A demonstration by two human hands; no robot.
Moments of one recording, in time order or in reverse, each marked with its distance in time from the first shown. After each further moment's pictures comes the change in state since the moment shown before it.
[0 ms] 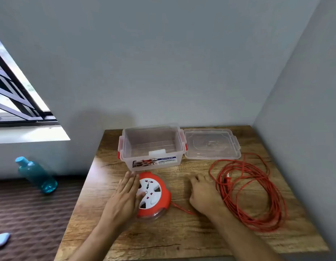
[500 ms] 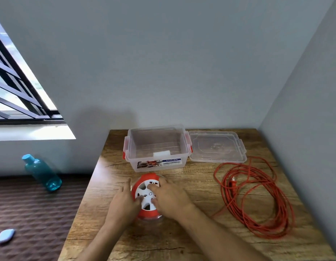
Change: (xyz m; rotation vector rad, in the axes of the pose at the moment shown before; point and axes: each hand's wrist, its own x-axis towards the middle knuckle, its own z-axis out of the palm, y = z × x) left_hand 0.008 0.006 -0.001 -0.274 -0.019 -0.441; right_hand 0.009 -0.101 -0.005 -0.067 -0.078 -0.397
